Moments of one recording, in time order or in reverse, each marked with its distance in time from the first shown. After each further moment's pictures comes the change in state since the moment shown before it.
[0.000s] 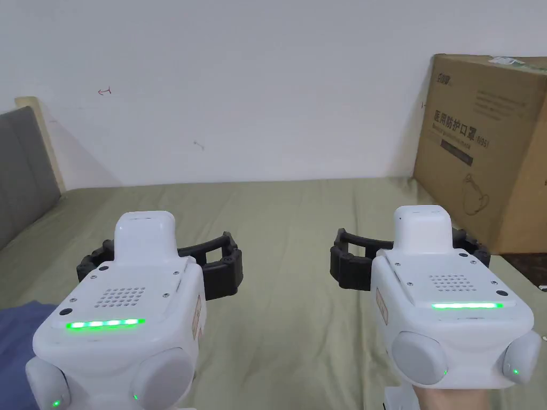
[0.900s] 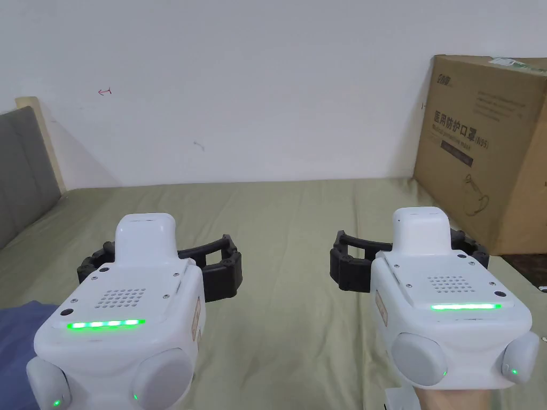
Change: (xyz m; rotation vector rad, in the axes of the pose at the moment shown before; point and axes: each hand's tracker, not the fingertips) left arm -0.001 -0.002 0.000 -0.009 0.000 -0.005; right arm 0.001 -0.002 -0.001 -0.005 0.007 0.006
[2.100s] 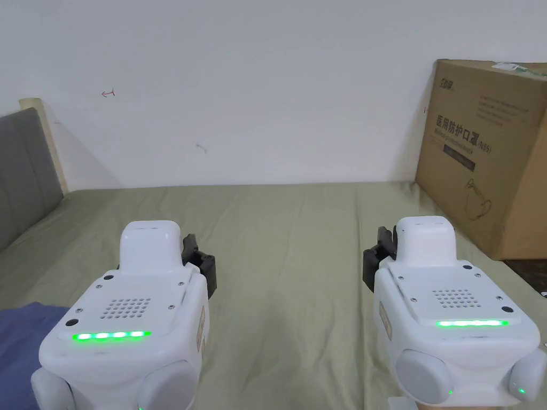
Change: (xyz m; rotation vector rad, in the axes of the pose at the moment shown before) left arm 0.002 -0.004 0.002 0.013 0.005 -0.005; right arm 0.001 -0.004 0.007 0.030 0.021 -0.005
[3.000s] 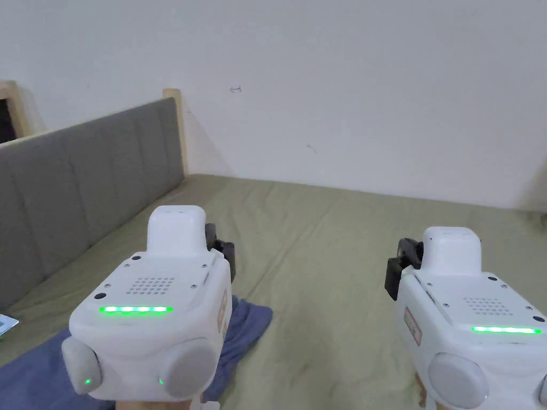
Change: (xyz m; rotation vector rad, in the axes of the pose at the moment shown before) left arm -0.093 0.006 0.037 -0.005 0.238 0.072; right arm -0.102 0.006 -0.028 -0.050 0.322 0.006
